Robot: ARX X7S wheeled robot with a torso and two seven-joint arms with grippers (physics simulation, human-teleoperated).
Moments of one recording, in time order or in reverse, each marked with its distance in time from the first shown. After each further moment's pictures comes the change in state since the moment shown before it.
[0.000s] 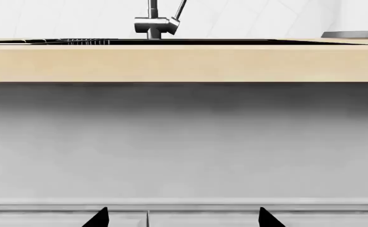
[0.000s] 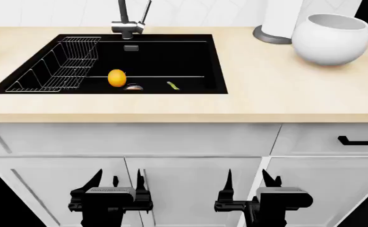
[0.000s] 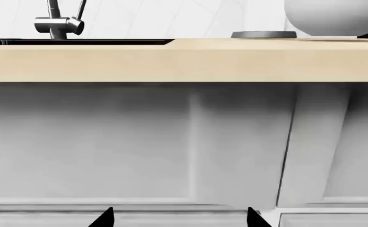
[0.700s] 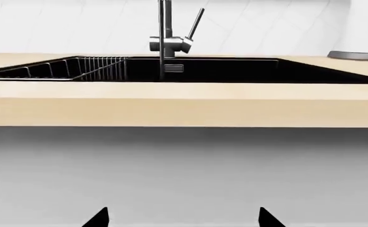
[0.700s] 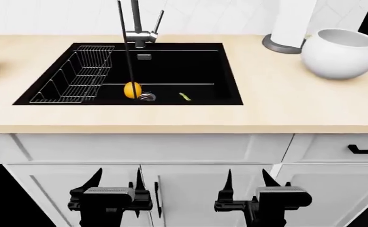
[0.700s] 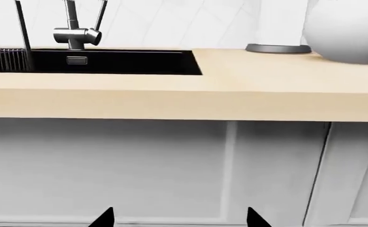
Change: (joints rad) left arm 0.002 -0.068 0.072 0.009 -0.078 0.017 -0.059; right arm 0.006 0.068 -0.079 -0.001 0.056 0.008 0.079
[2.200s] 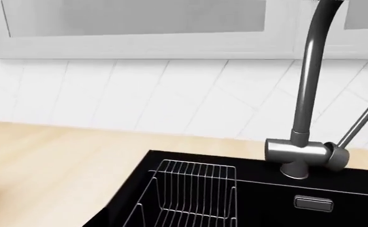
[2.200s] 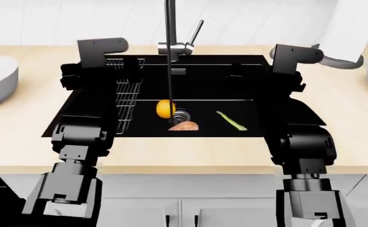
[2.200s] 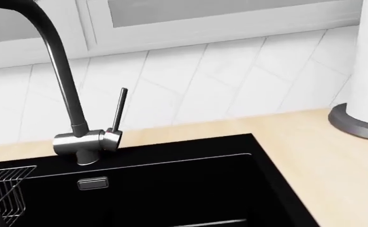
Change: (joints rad) left arm -1.092 0.007 0.054 -0.674 -0.052 -0.401 -0.210; right arm 0.984 0.042 0.016 0.419 0.214 0.559 0.033
